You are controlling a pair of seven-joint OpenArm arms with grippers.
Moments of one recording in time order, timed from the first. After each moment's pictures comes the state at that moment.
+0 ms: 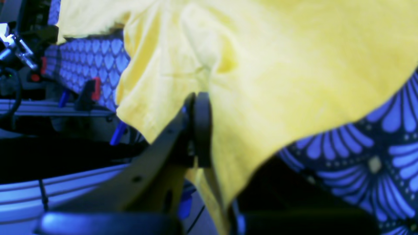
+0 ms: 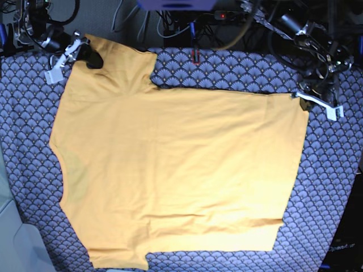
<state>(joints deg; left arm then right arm) -3.9 3.8 -61.3 80.3 -1.6 -41.9 44.6 -26.8 19.7 17.1 77.6 55.2 43.6 -41.9</state>
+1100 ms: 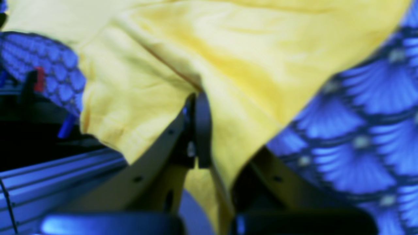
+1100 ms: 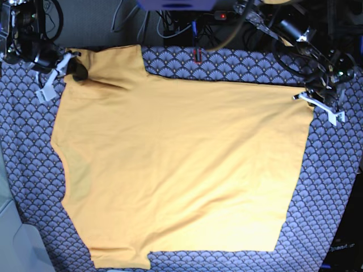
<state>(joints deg) -6.7 3.9 -59.1 86.0 5.7 -40.5 52.1 -22.1 24.9 17.5 85.6 50.4 39.7 -50.0</state>
